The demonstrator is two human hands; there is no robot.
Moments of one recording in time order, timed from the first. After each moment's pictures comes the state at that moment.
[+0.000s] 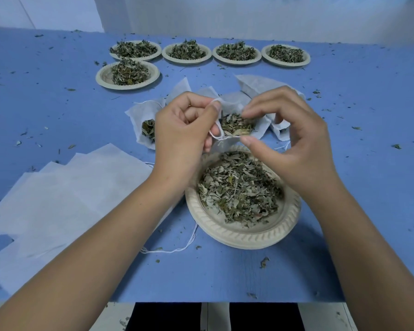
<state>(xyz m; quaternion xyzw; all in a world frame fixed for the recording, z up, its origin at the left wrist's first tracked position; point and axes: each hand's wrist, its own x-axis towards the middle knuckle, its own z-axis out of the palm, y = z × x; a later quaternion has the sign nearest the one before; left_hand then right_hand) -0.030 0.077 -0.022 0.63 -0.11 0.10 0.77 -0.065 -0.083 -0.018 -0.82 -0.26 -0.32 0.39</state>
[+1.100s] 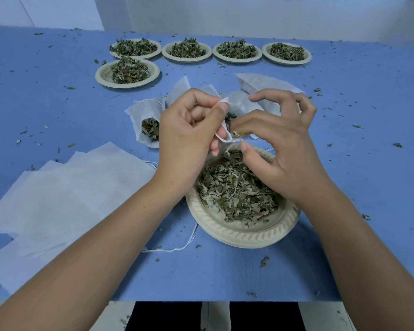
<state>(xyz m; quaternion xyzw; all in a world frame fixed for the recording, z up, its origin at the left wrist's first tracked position) -0.036 0.073 -0.024 0.62 -0.17 0.11 0.76 -0.064 -0.076 -0.025 -0.87 -0.25 -0.35 0.23</state>
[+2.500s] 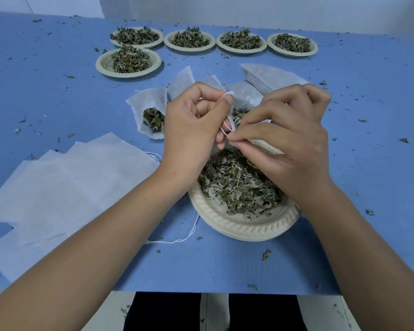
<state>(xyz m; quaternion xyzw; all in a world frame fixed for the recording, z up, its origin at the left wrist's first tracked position) -0.035 0.071 -0.026 0.61 -0.14 0.08 0.77 -0.066 -0.070 -0.027 -0.80 -0.31 -0.47 0.21</state>
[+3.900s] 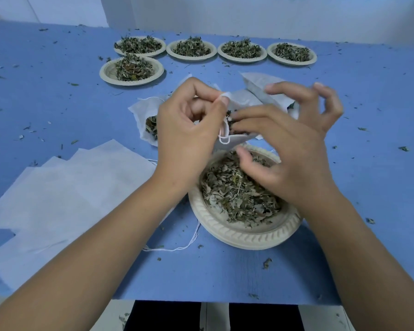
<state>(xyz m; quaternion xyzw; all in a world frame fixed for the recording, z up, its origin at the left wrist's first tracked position) -0.039 0.078 -0.015 0.66 -0.18 0.18 0.71 -0.068 -0.071 -0.021 -0.86 -0.24 -0.44 0.12</state>
